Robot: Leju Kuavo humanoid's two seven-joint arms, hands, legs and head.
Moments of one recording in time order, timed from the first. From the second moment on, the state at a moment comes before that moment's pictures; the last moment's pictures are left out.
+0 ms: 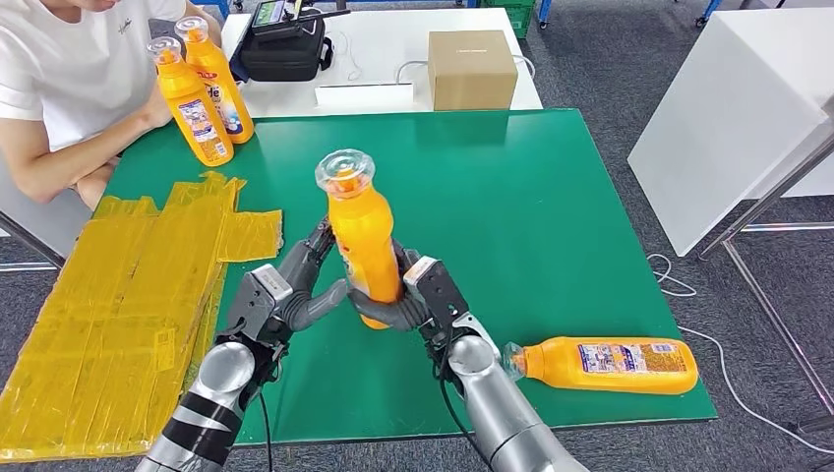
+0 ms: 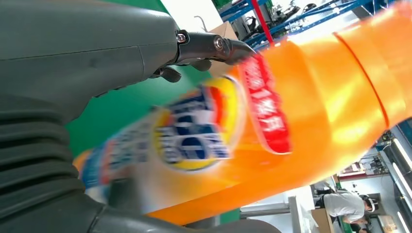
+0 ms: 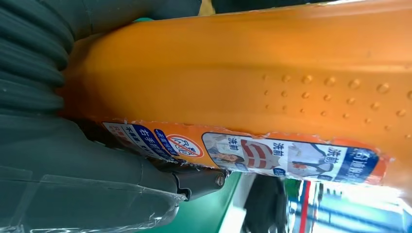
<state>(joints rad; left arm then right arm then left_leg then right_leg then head) -0.30 -0.11 -0.32 -1.33 -0.20 -0.10 -0.37 -0.39 0.29 0.26 -0.94 0.15 0.23 -0.49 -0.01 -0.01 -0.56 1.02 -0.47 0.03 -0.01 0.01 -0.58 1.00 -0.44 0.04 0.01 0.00</state>
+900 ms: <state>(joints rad) -0.30 -0.12 -0.30 -1.33 -0.27 0.01 -0.36 -0.44 0.32 0.45 -0.82 0.30 0.07 -0.45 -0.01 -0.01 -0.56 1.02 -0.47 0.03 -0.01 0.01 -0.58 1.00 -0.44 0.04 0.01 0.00</state>
